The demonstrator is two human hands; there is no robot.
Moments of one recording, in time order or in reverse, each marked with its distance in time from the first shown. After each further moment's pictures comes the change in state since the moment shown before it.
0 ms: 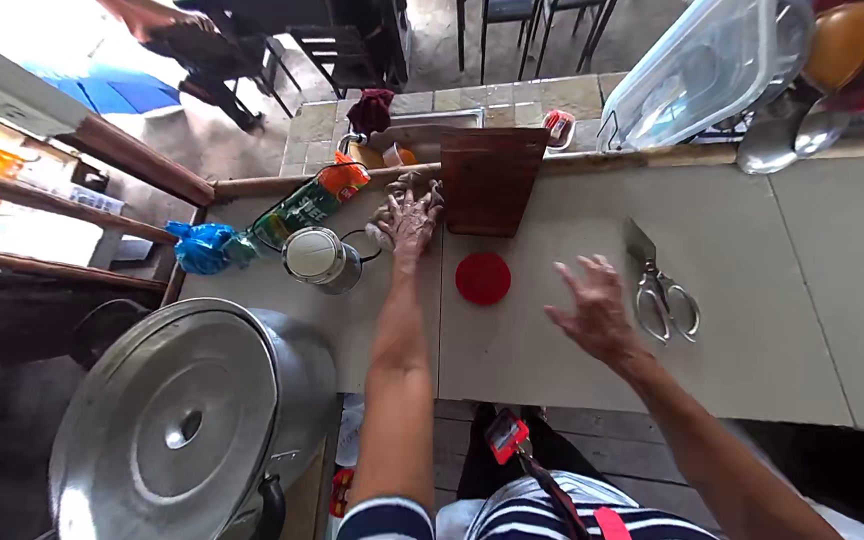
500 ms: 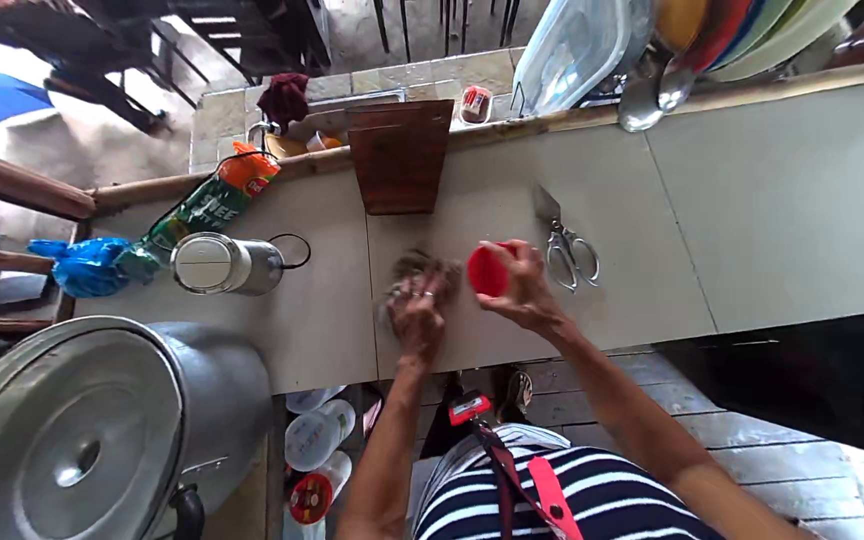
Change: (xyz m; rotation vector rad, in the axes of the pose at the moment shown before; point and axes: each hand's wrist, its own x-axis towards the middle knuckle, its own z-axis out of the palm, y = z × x) left_hand -0.239 0.068 0.064 -0.123 0.089 0.329; right_hand -0.036 0.013 -0.006 0.285 0.030 0.156
